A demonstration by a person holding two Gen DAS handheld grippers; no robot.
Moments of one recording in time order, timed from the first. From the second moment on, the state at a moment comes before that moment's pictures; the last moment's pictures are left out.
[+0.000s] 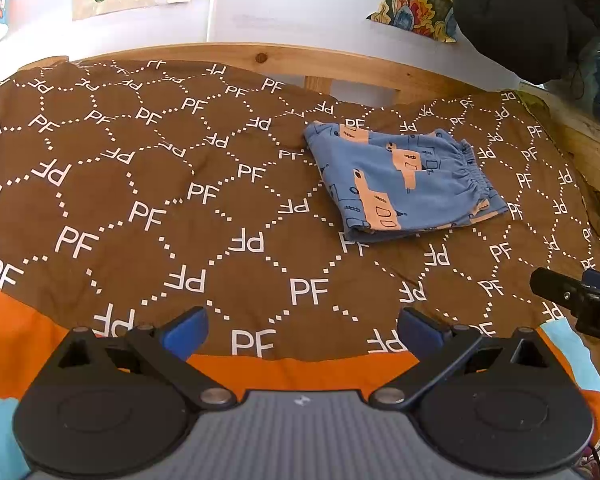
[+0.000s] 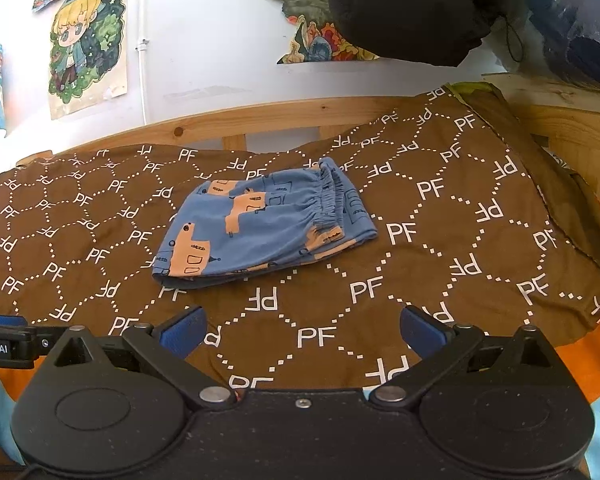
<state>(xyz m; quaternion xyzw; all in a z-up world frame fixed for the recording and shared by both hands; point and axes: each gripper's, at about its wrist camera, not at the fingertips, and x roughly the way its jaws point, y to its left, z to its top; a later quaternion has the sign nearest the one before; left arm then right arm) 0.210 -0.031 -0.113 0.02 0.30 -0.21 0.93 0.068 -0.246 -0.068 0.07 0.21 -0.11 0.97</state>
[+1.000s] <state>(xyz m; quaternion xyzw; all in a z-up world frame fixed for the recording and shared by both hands) 0.209 -0.032 -0.114 0.02 0.30 -0.21 0.93 0.068 -0.245 -0.067 0.07 0.21 -0.11 0.97</state>
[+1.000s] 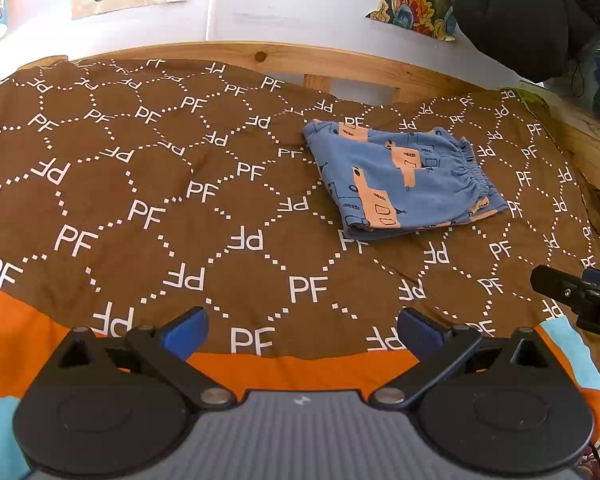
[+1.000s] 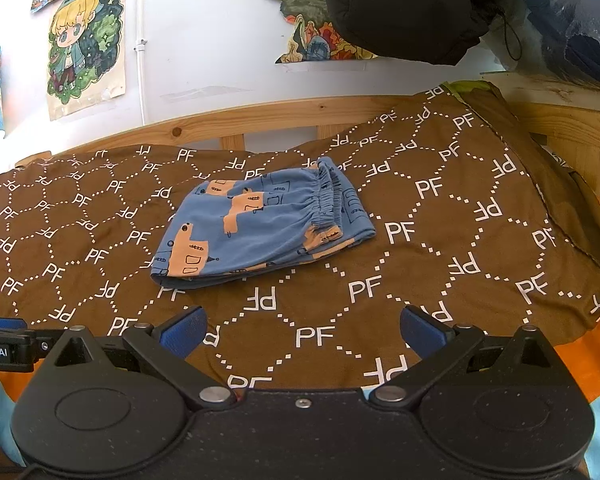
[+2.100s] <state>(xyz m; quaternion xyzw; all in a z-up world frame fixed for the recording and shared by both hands) 0.203 -0.034 -0.103 0.03 0.30 -0.18 0.94 0.068 -0.245 -0.069 0.07 0.21 -0.11 0.97</state>
